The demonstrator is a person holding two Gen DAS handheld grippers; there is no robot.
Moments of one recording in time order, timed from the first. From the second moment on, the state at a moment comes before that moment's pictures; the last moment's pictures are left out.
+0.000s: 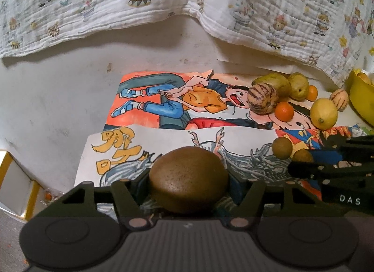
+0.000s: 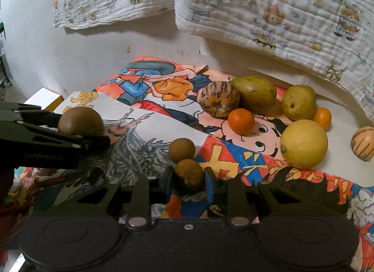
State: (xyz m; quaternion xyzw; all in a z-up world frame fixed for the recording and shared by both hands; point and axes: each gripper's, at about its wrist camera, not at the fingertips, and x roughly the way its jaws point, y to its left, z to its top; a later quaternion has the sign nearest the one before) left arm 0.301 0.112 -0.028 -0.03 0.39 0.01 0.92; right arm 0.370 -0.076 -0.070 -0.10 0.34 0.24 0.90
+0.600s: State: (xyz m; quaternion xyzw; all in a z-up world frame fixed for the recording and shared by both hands) left arm 0.247 0.095 -0.005 -0.06 0.37 -0.01 0.93; right arm 0.315 -0.085 -0.054 -0.09 0.32 0.27 0.90
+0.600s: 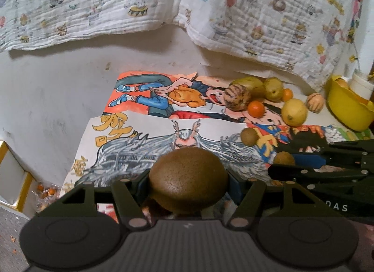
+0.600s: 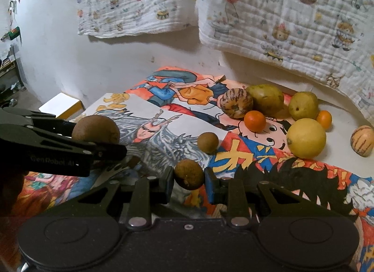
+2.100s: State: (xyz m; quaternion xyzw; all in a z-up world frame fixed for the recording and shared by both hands) left arm 0.099 0.009 -0.002 0.03 0.38 -0.10 0.92; right arm 0.146 -0.153 -0.066 -0.08 0.35 0.27 0.89
